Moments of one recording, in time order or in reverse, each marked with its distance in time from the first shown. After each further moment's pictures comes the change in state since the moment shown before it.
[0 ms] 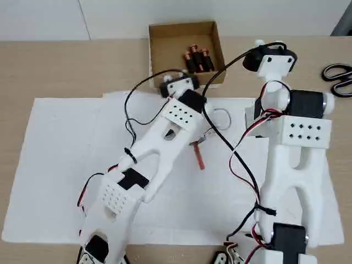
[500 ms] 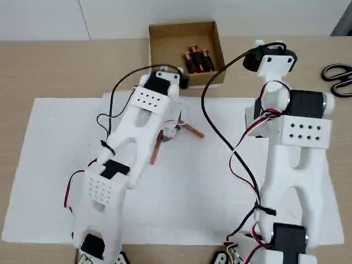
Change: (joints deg) left arm -13.5 0.0 7.7 4.1 -43.8; right arm 0.0 0.0 0.0 0.0 0.0
